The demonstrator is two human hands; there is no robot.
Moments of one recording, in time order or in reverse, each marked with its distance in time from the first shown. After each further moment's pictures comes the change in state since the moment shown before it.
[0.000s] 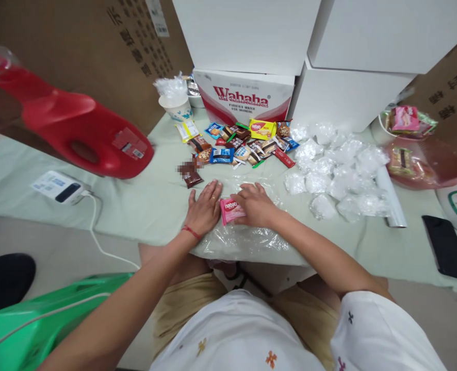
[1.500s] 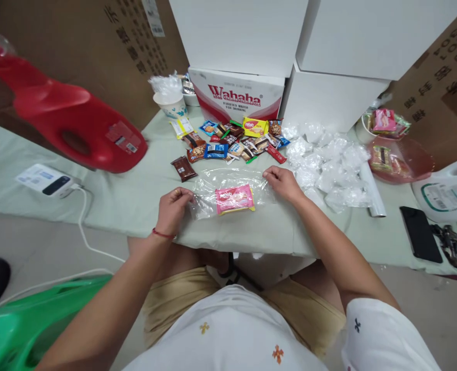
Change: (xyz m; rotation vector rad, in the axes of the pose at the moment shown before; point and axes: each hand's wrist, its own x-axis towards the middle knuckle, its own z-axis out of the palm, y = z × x) left_hand -0.018 -0.035 -0.011 -0.953 0.305 -0.384; right_hand -0.042 0.062 -0.035 0.525 0.364 0.494
